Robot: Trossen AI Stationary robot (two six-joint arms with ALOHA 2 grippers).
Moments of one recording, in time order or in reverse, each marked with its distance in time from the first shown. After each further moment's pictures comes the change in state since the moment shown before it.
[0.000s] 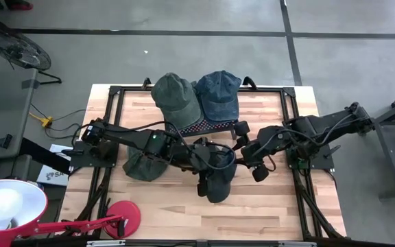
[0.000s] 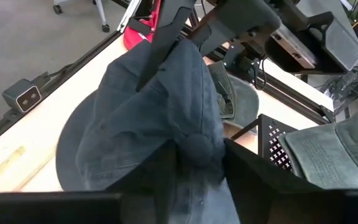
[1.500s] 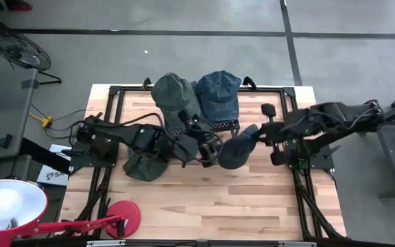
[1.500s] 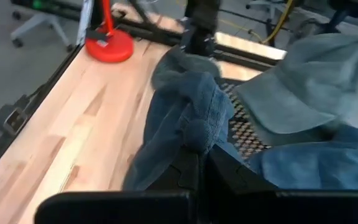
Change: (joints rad) left arm -0.007 -0.071 0.000 0.091 -0.694 0.343; right arm -0.052 -0.203 0.022 -0.211 0.099 0.228
